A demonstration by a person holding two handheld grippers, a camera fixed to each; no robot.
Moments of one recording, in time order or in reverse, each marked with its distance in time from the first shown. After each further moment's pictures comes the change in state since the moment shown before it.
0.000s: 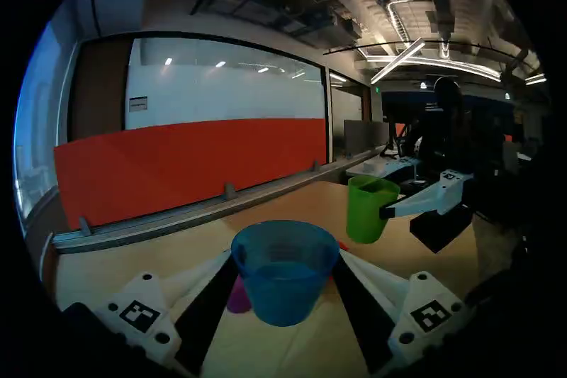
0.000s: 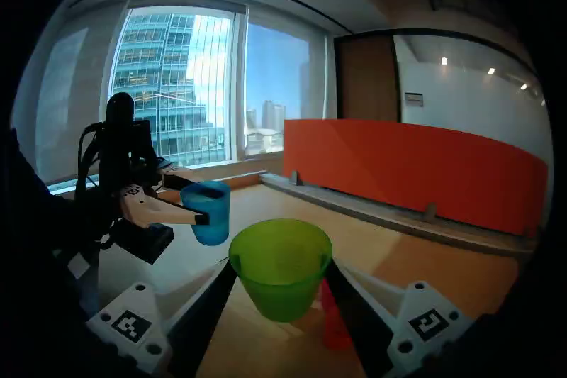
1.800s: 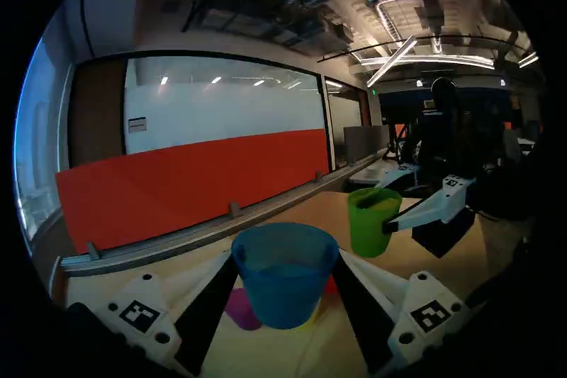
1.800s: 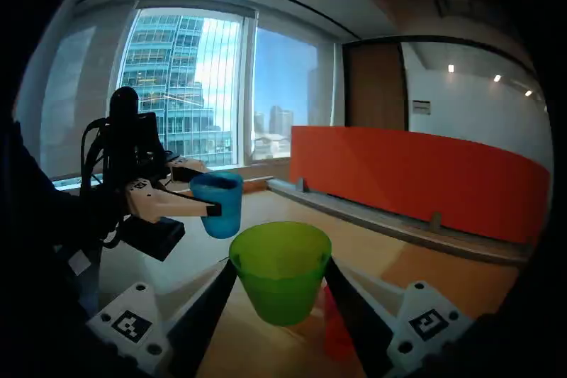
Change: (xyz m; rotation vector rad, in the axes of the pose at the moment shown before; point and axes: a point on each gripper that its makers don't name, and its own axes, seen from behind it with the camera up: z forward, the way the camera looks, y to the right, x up) left arm 0.026 -0.003 0.002 0.019 0.051 0.089; right arm 0.008 -0.006 0.008 0.035 0.026 -0.027
